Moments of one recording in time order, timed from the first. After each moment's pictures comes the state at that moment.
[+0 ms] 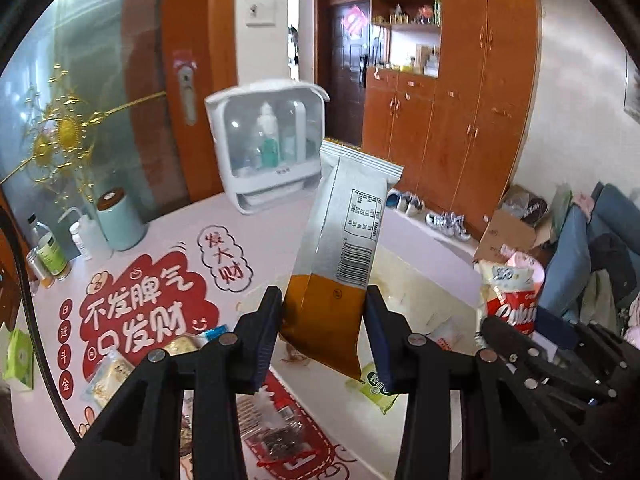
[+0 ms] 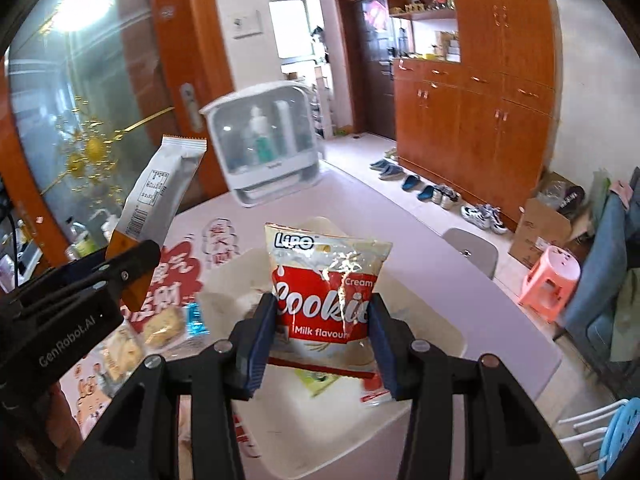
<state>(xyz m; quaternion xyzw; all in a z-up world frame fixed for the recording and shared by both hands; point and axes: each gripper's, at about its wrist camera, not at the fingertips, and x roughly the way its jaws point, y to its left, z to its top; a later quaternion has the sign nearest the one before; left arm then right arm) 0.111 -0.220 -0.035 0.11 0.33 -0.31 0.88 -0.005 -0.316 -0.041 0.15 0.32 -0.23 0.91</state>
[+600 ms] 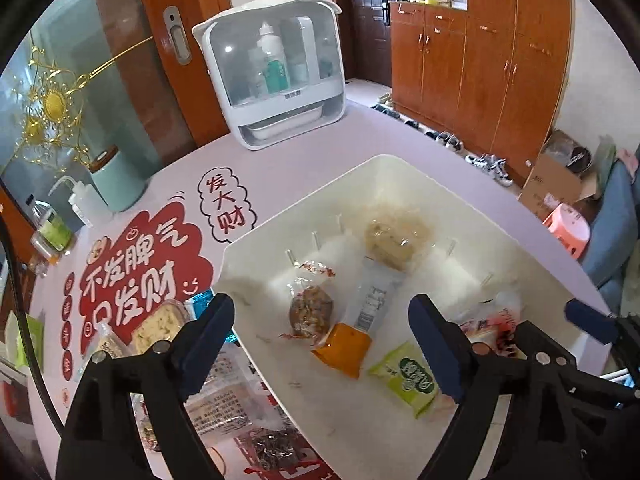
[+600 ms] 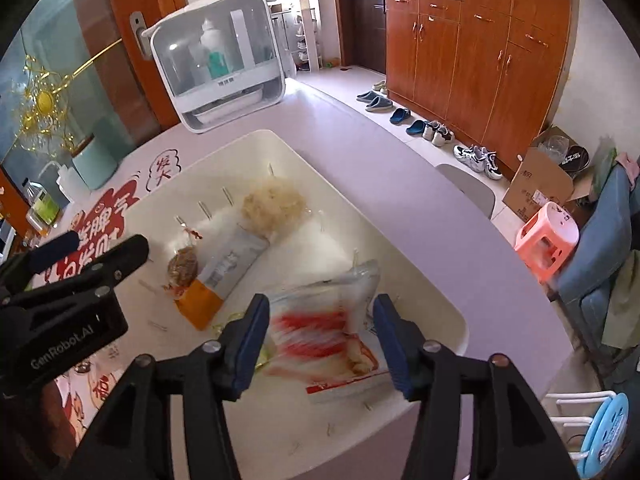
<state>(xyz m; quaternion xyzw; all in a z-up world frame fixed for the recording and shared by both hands) 0.153 -0.274 -0.129 0.18 0.41 -0.24 0.86 0.030 -0.383 -0.131 0.16 0.44 -0.22 0.86</state>
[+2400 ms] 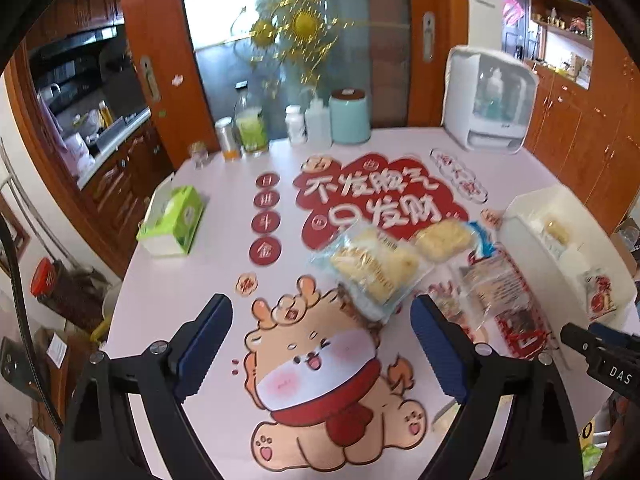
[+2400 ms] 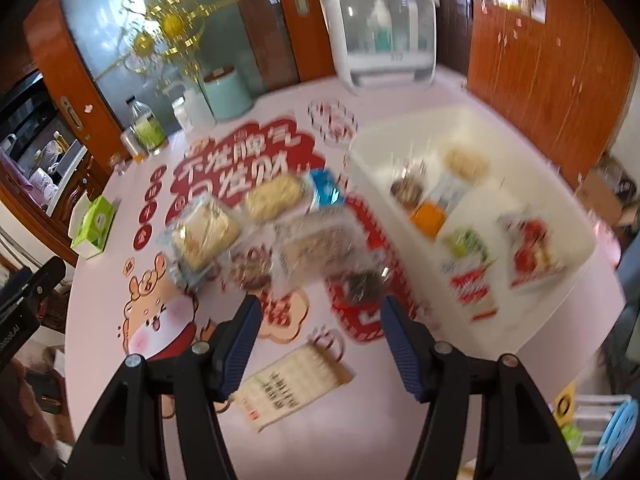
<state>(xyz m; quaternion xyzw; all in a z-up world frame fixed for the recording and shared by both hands) 0.111 0.129 -0.073 0.07 0.41 -0.06 0.91 0.033 -0.132 -0.100 0.15 0.48 -0.10 0.86</state>
